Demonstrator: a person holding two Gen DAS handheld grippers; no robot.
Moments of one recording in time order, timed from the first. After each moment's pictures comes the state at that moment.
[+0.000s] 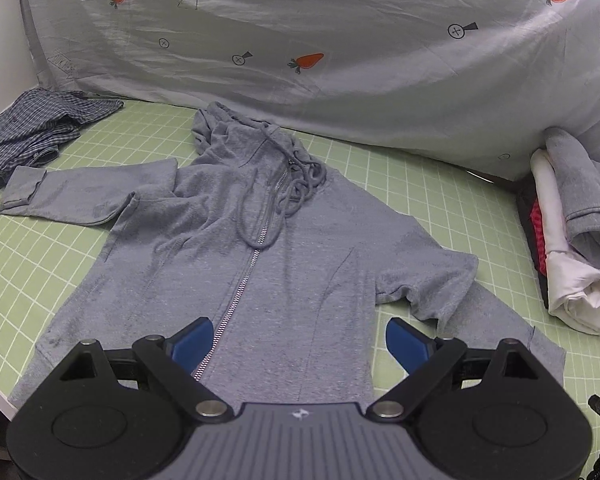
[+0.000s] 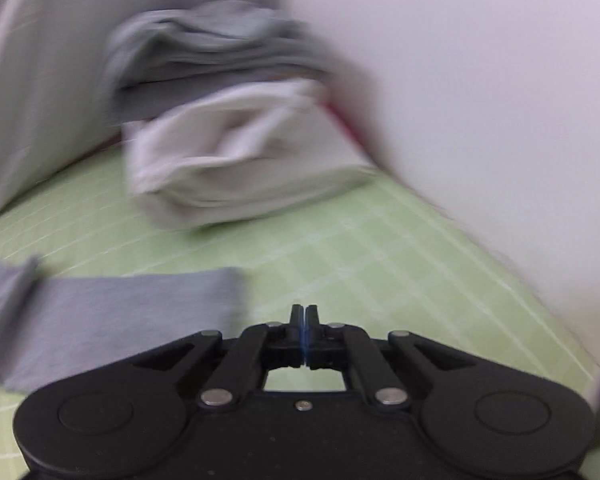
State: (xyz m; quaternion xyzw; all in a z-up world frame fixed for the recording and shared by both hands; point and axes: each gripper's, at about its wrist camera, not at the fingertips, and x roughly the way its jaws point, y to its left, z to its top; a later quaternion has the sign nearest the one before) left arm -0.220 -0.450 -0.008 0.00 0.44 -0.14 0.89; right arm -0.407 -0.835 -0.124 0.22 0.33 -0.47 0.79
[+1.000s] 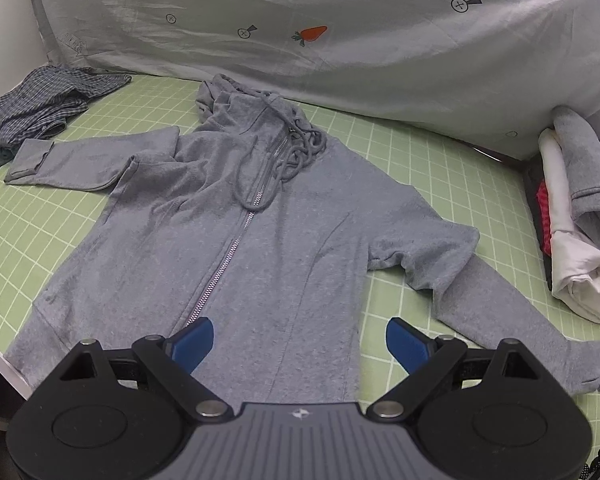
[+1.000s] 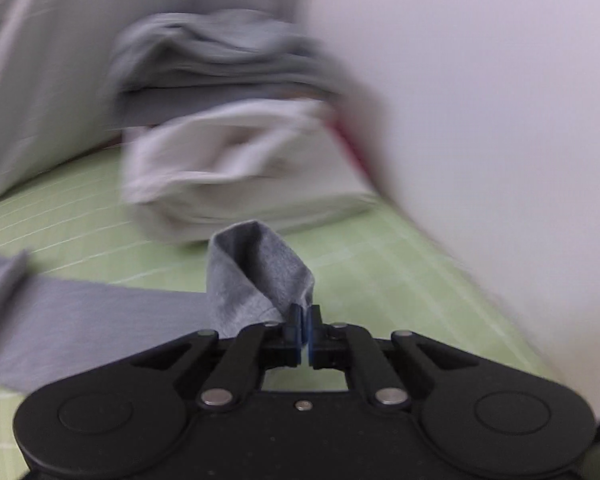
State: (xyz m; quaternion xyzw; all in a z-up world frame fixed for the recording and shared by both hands) left arm -0.239 -0.471 -0.018 0.00 0.47 -0.11 0.87; right arm -0.404 -0.847 -0.123 0.18 0.33 -0.46 0.80
